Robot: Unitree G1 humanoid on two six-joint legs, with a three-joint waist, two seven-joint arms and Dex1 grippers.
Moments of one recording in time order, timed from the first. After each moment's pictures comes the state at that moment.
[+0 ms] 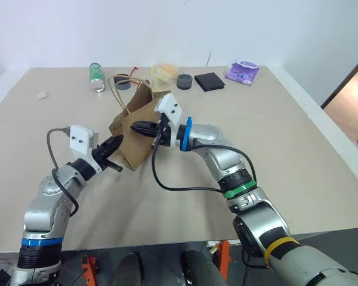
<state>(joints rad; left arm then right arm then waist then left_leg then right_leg) -0.26 0.44 0.18 -0.20 -0.50 0.39 -0.53 -0.92 -0.13 0.14 0.29 0.36 0.38 0.93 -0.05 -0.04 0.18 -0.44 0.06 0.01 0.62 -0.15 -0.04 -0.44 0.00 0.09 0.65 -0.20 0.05</state>
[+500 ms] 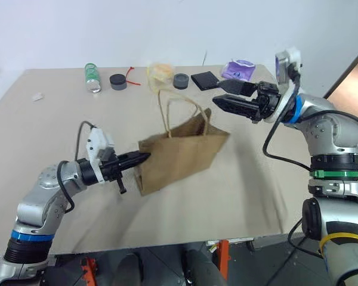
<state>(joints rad) -0.30 0.64 0.04 -0.26 -0.62 0.42 -1.03 -0.98 -0.63 -0.09 0.42 0.54 0.58 1.21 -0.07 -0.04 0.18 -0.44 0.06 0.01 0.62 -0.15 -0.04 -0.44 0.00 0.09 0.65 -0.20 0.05</state>
